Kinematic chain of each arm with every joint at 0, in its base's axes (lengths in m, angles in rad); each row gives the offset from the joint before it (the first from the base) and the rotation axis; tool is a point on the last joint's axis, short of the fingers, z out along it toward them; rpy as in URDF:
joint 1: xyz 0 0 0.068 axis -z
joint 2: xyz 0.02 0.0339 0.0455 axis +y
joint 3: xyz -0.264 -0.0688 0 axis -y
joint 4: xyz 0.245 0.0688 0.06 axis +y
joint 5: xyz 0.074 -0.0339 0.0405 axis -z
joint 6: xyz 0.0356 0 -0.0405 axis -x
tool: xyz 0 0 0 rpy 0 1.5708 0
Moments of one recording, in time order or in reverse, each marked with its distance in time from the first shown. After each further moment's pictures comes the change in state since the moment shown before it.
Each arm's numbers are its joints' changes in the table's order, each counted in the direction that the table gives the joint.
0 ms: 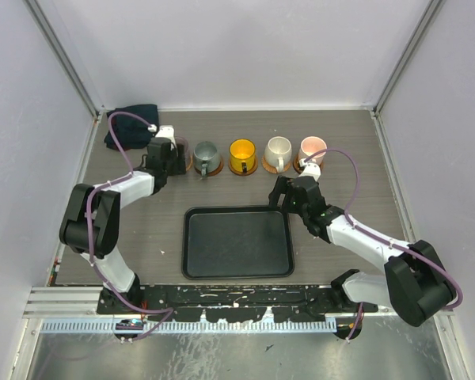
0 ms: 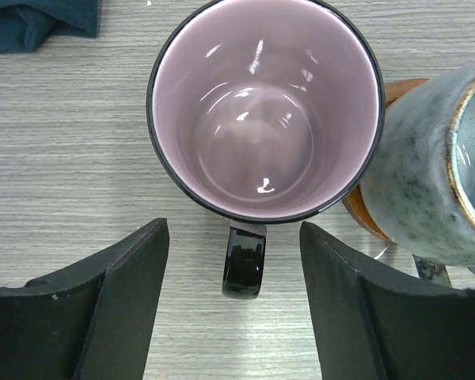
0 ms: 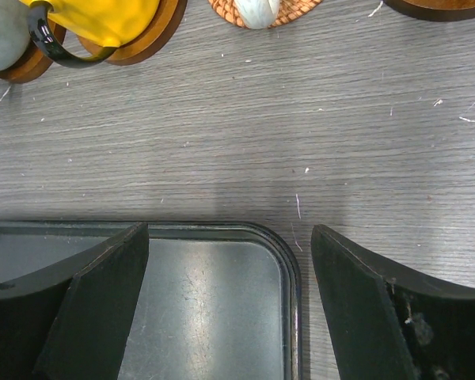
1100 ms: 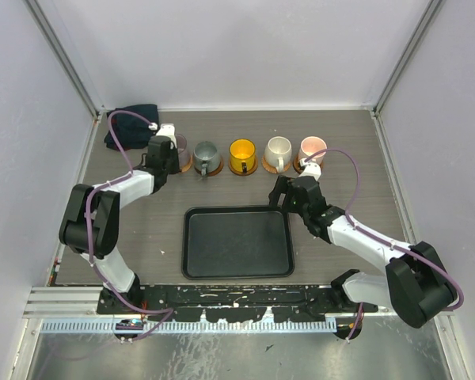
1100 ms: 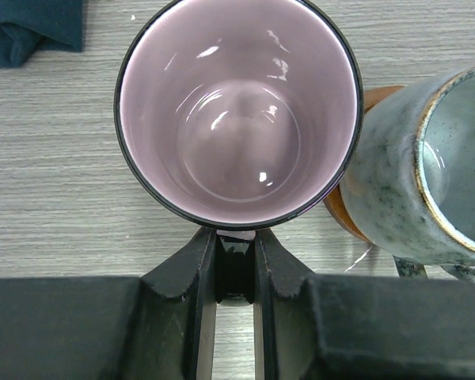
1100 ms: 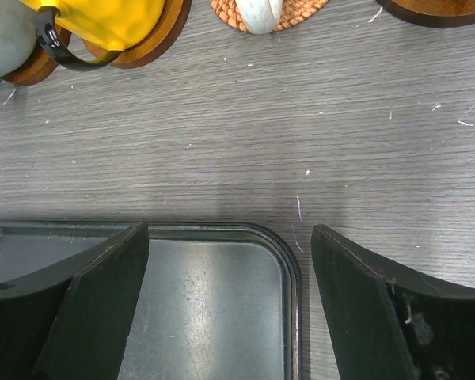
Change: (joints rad) left arm 0.000 -0.013 0.007 -0.004 0.033 -0.002; right arm 0.000 -0.011 0.000 0.001 0.000 0.003
